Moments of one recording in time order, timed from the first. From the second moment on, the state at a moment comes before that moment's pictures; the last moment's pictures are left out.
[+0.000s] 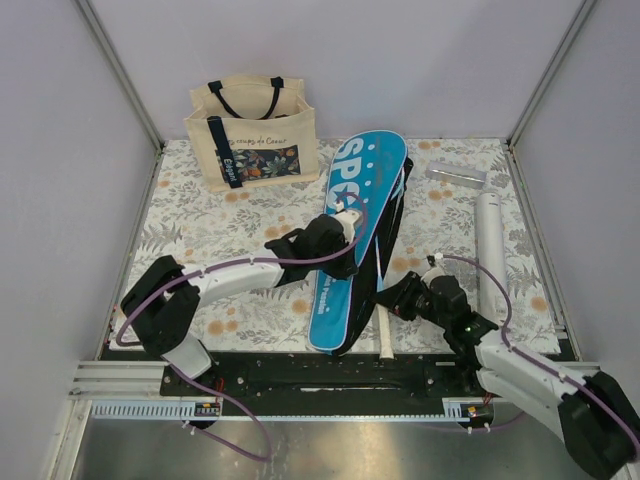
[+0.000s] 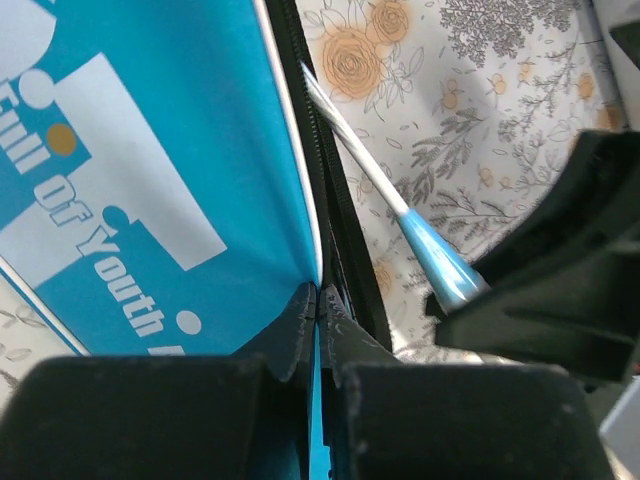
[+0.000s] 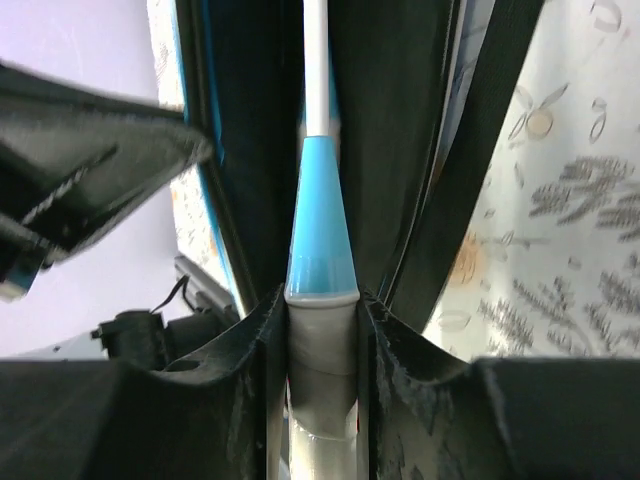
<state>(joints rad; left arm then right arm) -0.90 1.62 1.04 -0.12 0.10 -0.40 0.58 0.73 0.10 0.20 -0.23 1.16</state>
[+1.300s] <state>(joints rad) -0.84 1.44 0.60 0.41 0.02 -0.99 0.76 1.76 0.34 1.06 0.02 1.30</state>
